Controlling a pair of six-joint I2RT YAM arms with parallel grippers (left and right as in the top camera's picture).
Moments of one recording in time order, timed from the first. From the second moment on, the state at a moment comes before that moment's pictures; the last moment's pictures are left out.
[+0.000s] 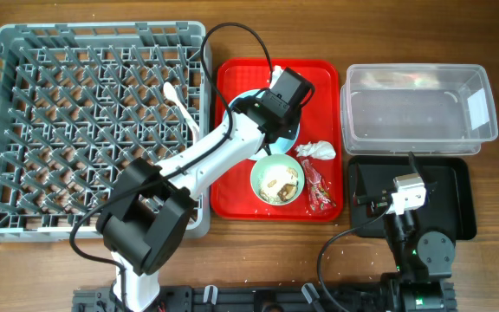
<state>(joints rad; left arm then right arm) -0.71 1.97 1.46 -0.54 -0.17 -0.36 0.03 0.01 0.01 0.00 -0.12 -0.18</state>
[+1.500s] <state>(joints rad) 0.14 1.98 1.50 -0.99 1.11 -0.20 0.03 0.01 0.01 0.00 -0.12 -0.18</state>
